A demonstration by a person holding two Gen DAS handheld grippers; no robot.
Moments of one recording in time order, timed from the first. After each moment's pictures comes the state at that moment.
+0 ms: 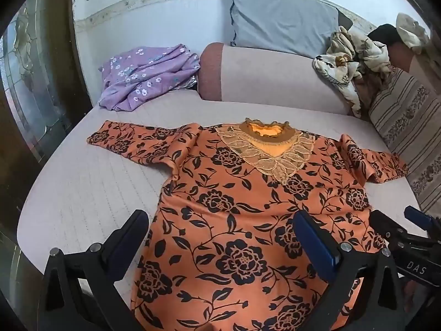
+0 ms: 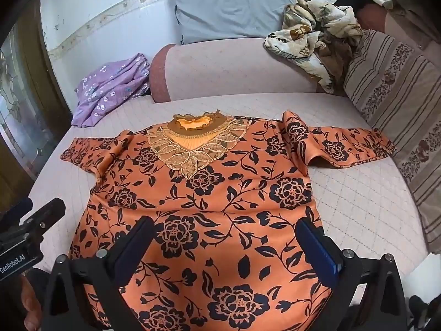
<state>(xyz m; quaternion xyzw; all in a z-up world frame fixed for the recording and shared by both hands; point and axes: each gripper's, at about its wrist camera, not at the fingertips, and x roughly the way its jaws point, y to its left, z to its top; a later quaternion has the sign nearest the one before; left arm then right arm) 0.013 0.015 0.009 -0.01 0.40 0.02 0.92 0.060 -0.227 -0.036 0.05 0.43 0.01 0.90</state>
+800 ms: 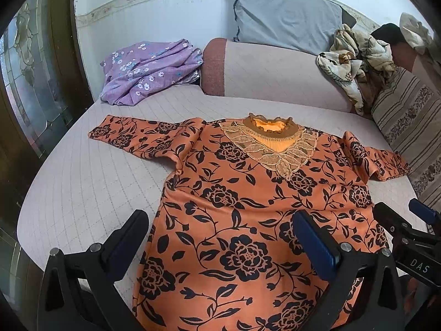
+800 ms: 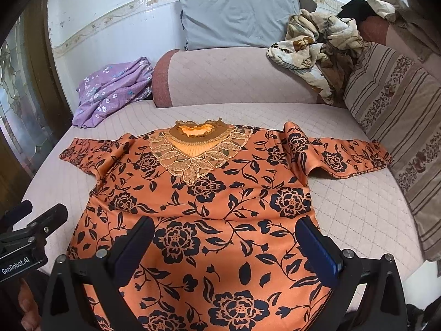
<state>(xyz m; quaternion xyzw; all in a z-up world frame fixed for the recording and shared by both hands) 0.009 0.016 -0.015 -0.01 0.40 0.02 0.92 0.042 -0.216 -0.037 0.03 0.39 0.01 0.92</state>
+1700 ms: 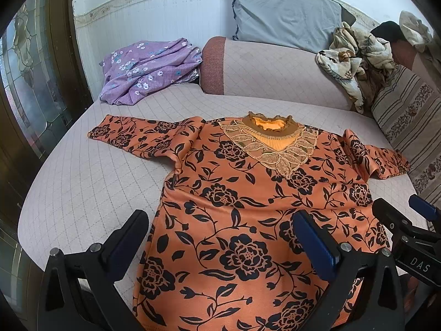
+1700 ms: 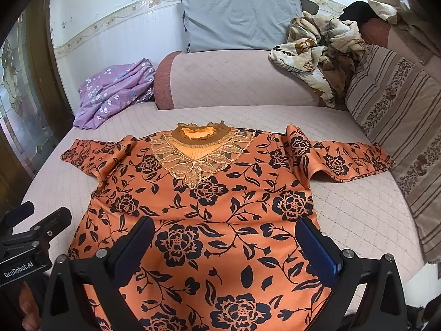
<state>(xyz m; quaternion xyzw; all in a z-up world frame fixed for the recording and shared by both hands) 0.008 0.016 -0.017 -0.01 0.40 0.02 0.92 0.044 -0.213 -0.036 0.03 0.38 0.01 0.92</state>
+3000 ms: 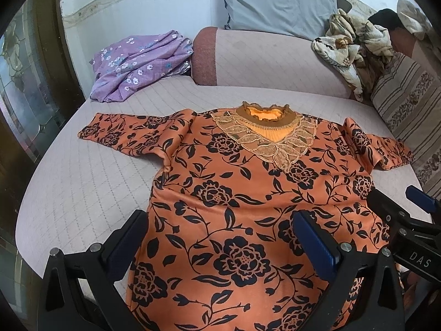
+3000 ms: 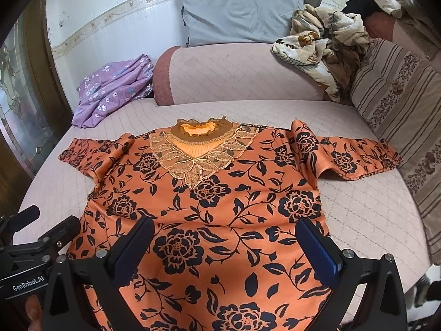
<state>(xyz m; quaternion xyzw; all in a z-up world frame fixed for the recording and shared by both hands) 0.032 0.002 -0.031 0.01 0.42 0.01 0.91 0.065 -0.212 -0.051 0.04 0.40 0.02 0.92</state>
